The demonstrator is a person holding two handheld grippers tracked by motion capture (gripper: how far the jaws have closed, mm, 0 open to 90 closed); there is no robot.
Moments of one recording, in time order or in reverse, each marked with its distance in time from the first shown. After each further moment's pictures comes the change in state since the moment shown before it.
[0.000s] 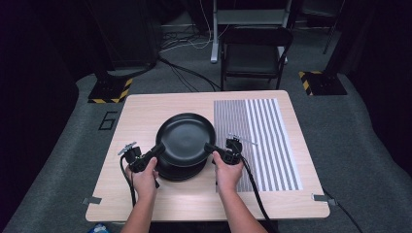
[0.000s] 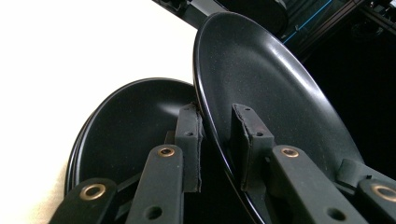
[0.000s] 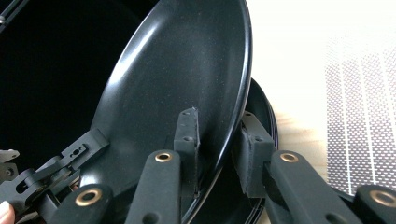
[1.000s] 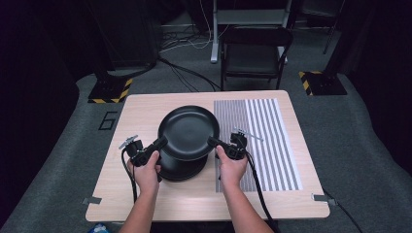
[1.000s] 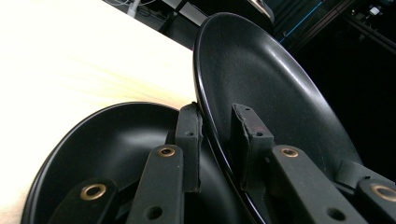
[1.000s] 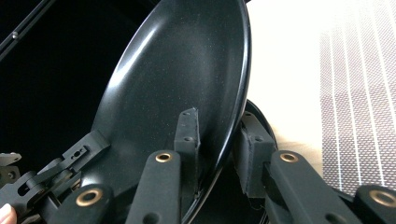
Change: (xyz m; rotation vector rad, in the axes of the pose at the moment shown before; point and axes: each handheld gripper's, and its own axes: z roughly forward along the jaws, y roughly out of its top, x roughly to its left) left arm -0.022 0.015 0.004 -0.027 -0.035 0.021; right arm 0.009 0.020 -0.016 -0.042 0.007 -0.001
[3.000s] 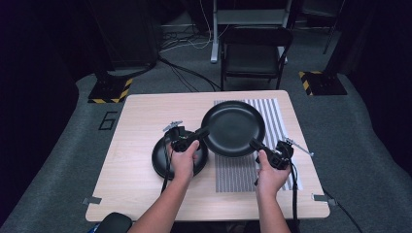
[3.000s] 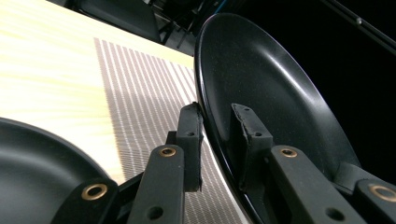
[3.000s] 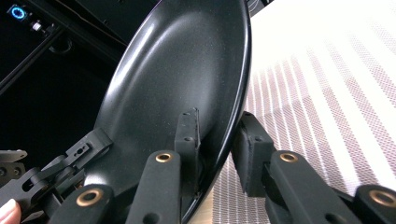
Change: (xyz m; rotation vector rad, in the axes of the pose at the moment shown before) left arm -0.094 -0.020 0.081 0.150 -0.225 0.083; right arm -0.054 0.023 -0.107 -0.206 -0.139 0.082
